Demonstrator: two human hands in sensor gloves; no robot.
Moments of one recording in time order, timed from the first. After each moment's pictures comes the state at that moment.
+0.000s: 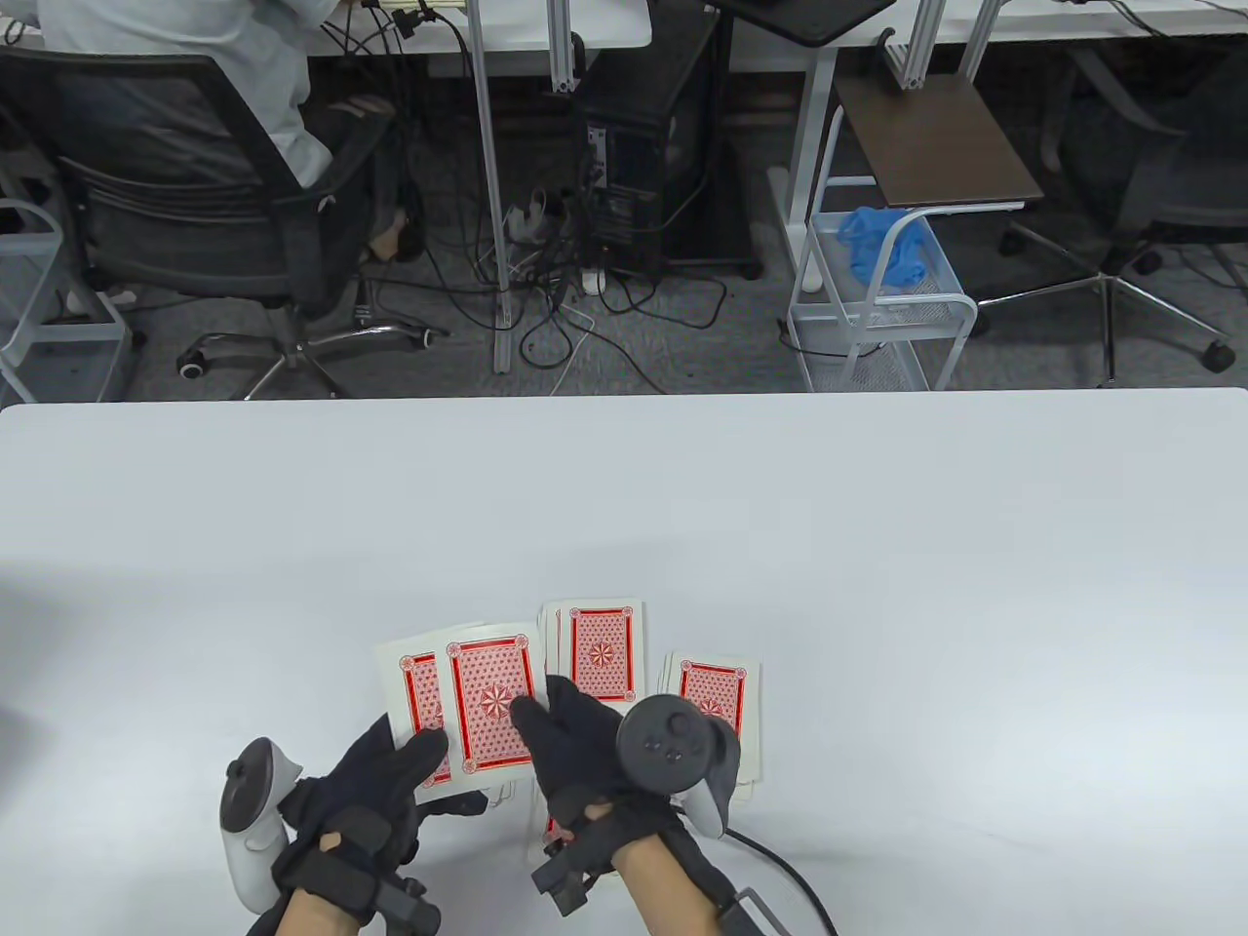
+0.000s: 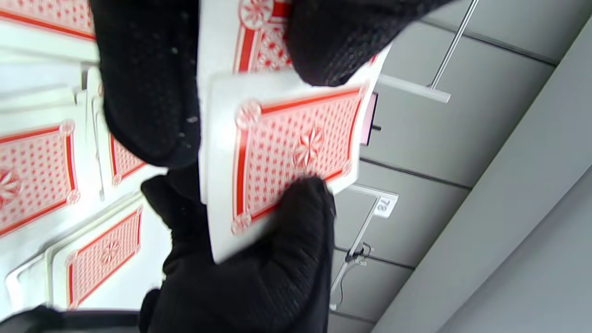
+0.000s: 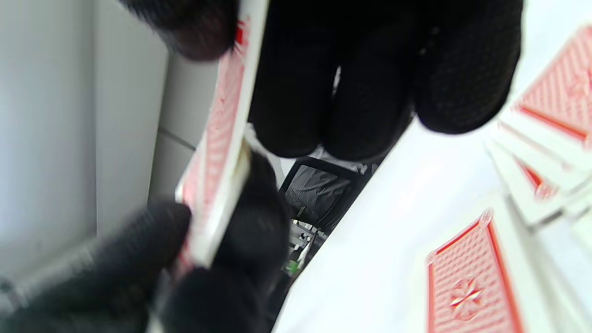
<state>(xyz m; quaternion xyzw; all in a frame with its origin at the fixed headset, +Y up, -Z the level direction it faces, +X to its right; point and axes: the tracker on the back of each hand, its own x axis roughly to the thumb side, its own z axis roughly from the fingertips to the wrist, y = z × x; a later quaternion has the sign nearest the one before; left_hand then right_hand) -0.264 -0.734 -0.213 -0.09 -0.02 0.77 0.63 -0.001 -0.708 -0.256 0.14 0.00 0.80 0.58</state>
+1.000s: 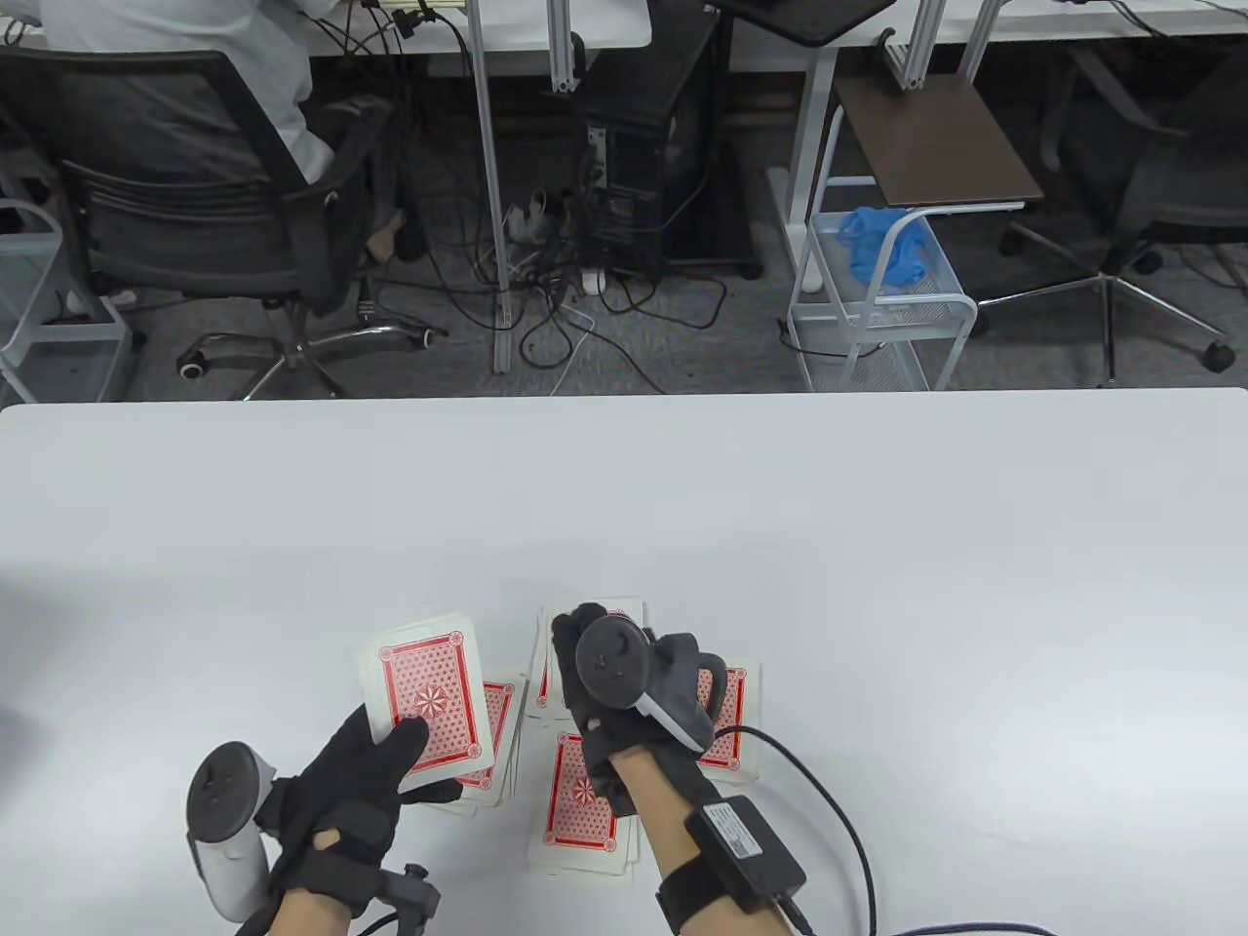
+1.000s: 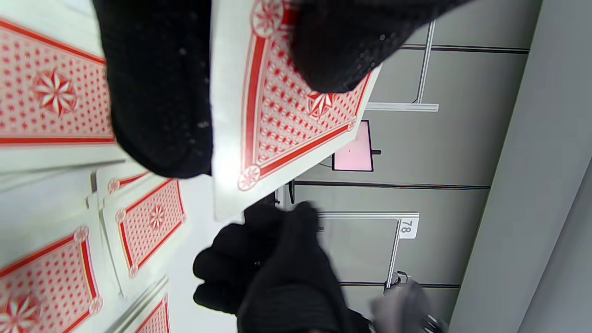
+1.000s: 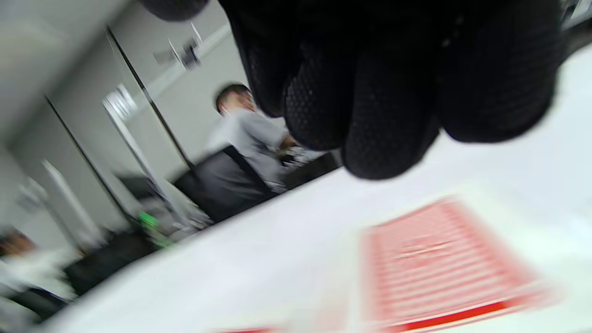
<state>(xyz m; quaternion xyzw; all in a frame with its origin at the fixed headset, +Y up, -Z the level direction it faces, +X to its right) -0.265 -0.725 -0.211 -0.05 0.01 0.71 0.70 -0.007 -0.687 -0.286 0.13 -0.04 0.93 0.34</state>
